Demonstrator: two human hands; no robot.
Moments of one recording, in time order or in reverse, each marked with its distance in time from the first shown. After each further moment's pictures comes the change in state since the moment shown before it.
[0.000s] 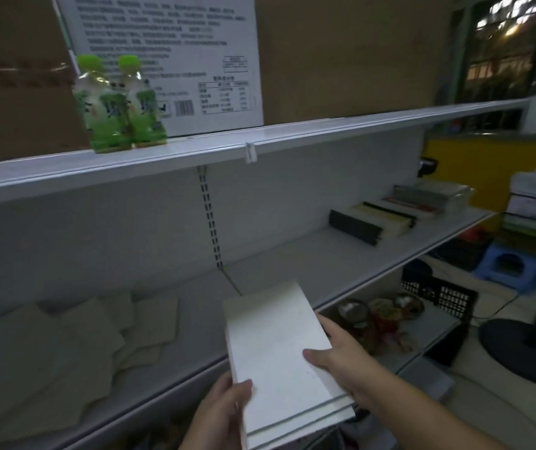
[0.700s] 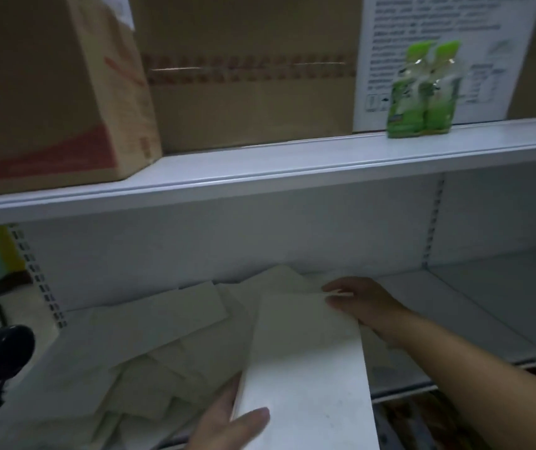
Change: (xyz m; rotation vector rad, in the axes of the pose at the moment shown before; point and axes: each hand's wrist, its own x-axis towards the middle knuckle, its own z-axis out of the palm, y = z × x) left_hand -0.096 0.120 -0.380 0.590 0.022 0.490; right_hand 0.087 -0.048 0.374 -0.460 -0.188 -0.189
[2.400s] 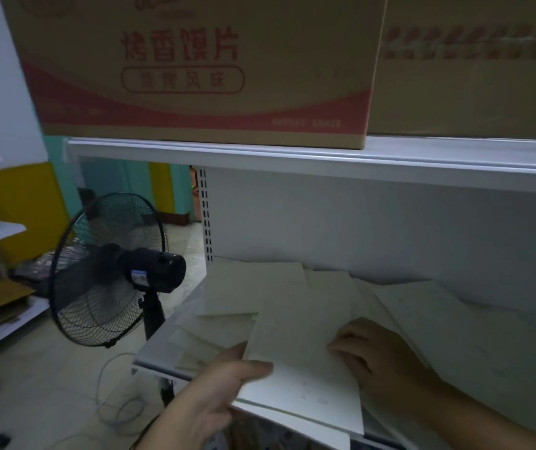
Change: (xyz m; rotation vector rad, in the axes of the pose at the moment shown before) left_hand -0.071 0.013 -0.129 -0.521 0.455 -0.461; right_hand 0.011 -0.003 0.185 -0.671 -0.247 -1.120
